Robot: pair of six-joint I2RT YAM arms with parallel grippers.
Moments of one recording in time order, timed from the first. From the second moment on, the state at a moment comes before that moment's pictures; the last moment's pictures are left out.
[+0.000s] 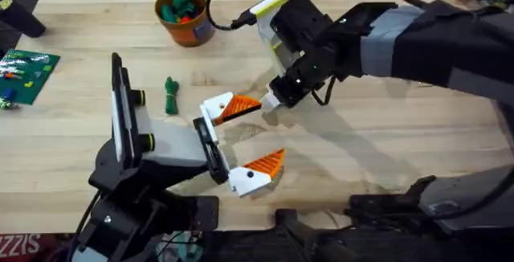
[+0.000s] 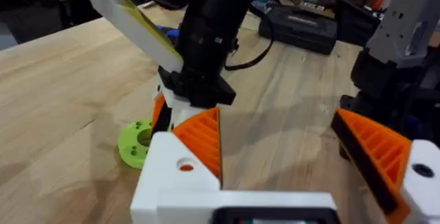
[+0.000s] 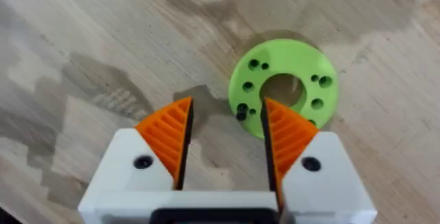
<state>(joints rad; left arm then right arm) -0.40 0.00 0.01 -0.08 0.77 -0.09 0.69 1.66 1.11 -0.69 -0.10 -0.01</state>
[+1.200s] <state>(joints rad) -0.40 0.00 0.01 -0.08 0.77 -0.09 0.68 1.70 1.11 -0.69 -0.07 -0.03</state>
